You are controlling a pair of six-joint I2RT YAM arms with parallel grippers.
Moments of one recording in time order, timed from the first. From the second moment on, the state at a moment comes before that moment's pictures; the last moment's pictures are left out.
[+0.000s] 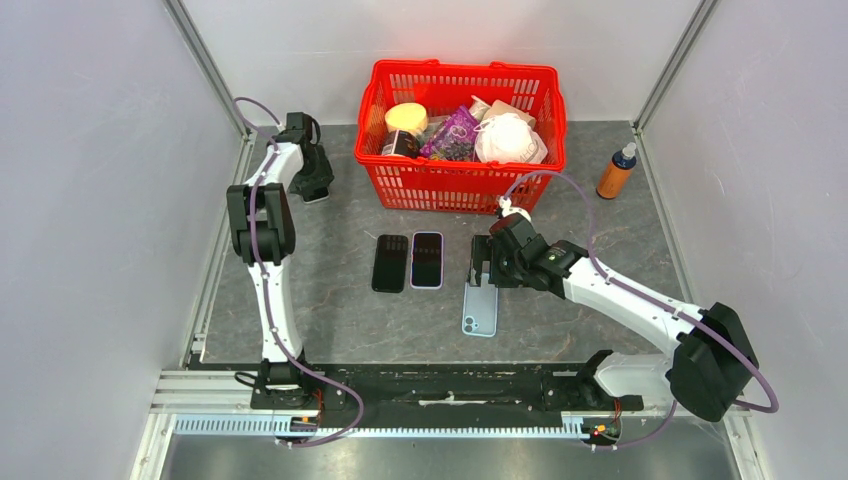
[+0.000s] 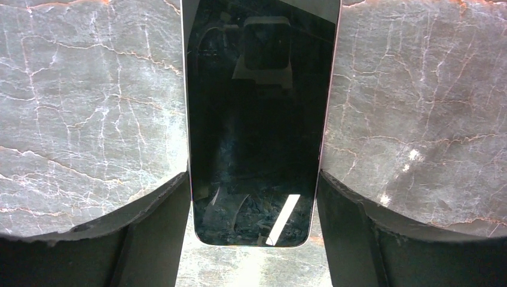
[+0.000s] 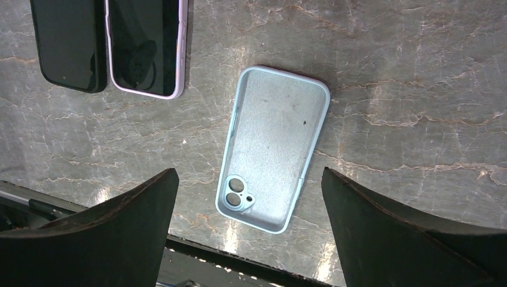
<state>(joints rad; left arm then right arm) 0.04 2.35 1.95 -0.69 -0.17 -0.30 0.72 1.26 0.86 -0.54 0.11 0.65</state>
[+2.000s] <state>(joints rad) -0.28 1.05 0.40 -0.21 0.12 -0.72 0.80 1.80 1.14 -0.08 -0.23 0.85</state>
